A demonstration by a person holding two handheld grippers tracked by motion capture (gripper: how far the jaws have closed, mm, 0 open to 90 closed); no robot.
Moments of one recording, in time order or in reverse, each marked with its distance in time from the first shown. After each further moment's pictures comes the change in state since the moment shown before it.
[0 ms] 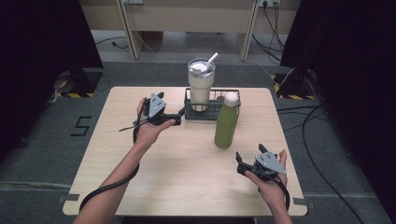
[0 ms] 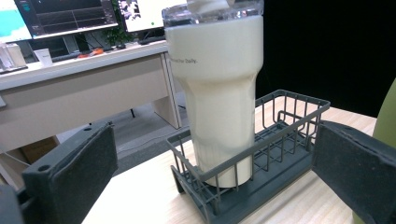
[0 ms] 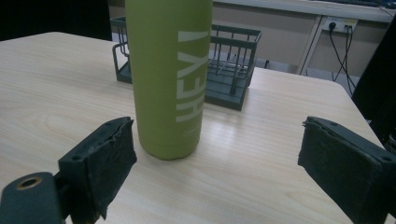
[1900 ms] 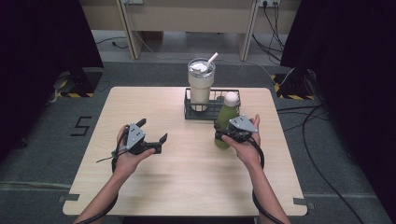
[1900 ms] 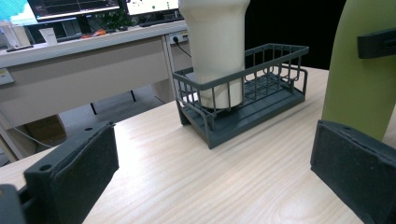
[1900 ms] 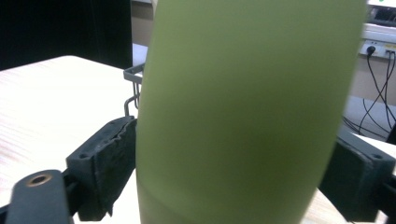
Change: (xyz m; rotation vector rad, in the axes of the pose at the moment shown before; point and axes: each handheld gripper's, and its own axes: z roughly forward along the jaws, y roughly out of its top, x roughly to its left) left arm 0.000 -0.064 -0.087 0.044 -0.003 -0.016; right arm 0.026 0.066 0.108 -0.027 0.084 -0.052
